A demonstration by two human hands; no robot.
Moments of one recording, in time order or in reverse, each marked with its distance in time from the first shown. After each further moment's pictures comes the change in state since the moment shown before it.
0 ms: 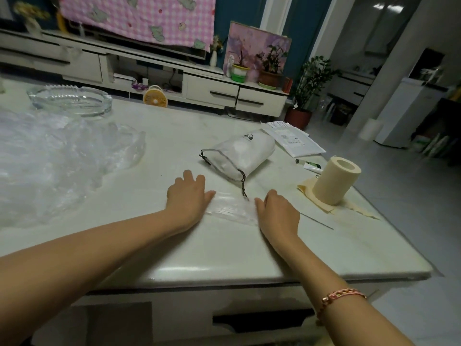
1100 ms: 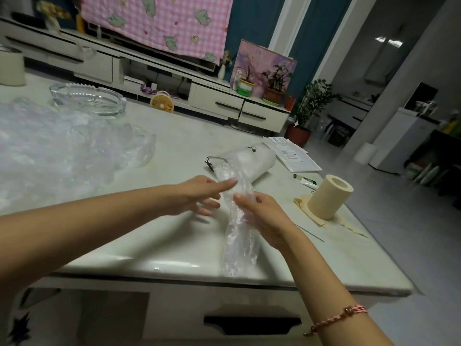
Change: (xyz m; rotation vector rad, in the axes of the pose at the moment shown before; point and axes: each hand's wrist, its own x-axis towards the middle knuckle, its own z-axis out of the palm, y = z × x) left_hand -0.015 -0.007 -0.062 -1.280 -0.585 -0.117; right_hand -0.022 -0.033 -0.060 1.226 -0.579 0.013
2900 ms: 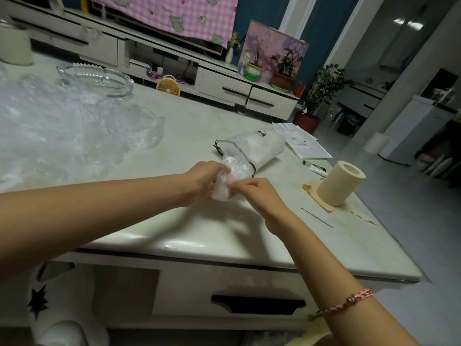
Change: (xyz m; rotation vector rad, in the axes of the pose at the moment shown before) left_hand 0.004 -0.013 0.009 -0.493 0.191 -0.096; right_hand 0.002 0.004 0.031 -0.398 0.090 -0.054
